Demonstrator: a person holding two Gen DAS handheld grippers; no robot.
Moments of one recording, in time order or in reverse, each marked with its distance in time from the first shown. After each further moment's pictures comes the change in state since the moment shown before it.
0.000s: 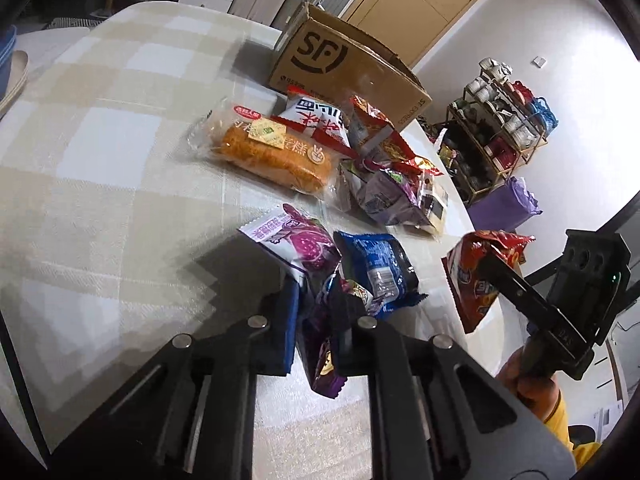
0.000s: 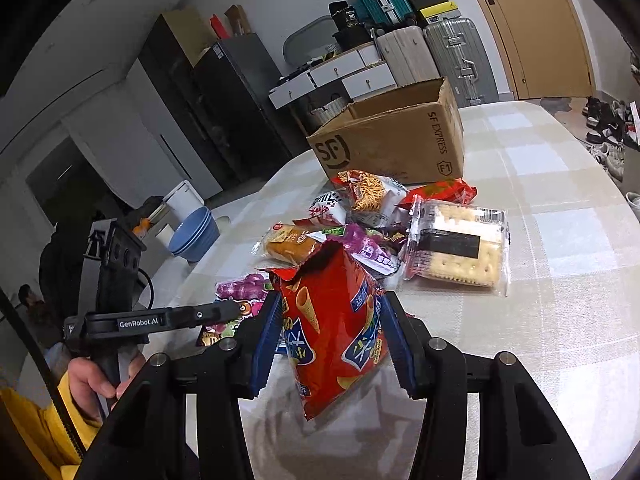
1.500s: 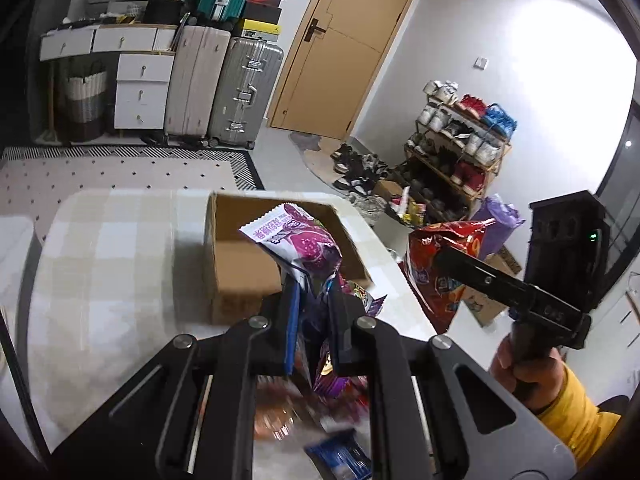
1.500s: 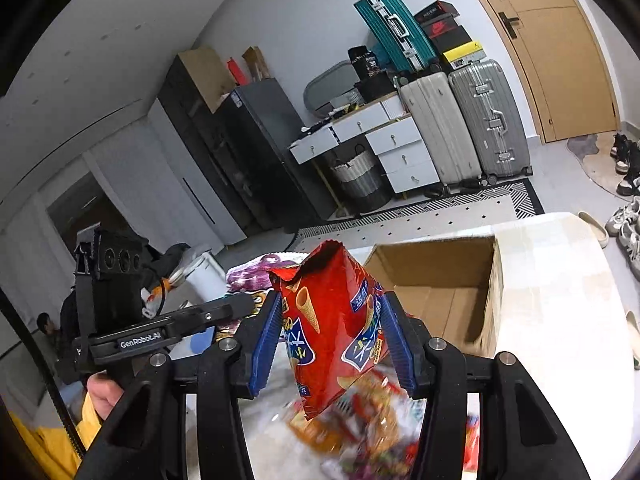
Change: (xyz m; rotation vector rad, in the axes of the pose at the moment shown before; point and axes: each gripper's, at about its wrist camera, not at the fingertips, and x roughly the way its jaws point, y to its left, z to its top) left arm -0.049 -0.102 0.247 0.287 -0.195 -0.040; right arm 0.025 -0.006 0.226 0.000 -0.134 0.103
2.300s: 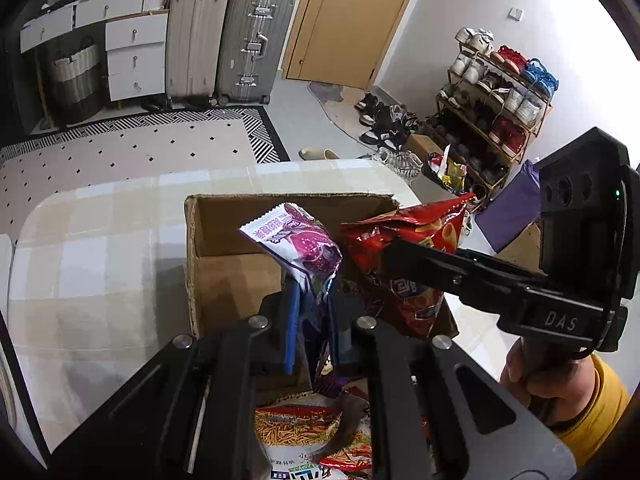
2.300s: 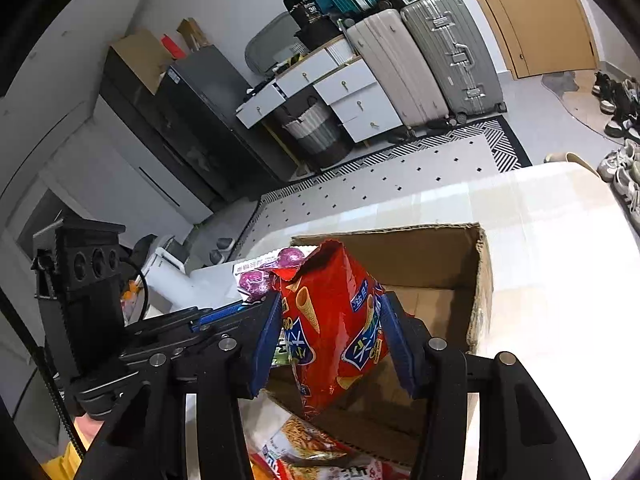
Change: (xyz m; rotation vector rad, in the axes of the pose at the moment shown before) left arm 0.227 0.023 0.061 0.025 0.208 0.087; right arm 0.127 -0.091 0.040 0.154 0.185 -0.094
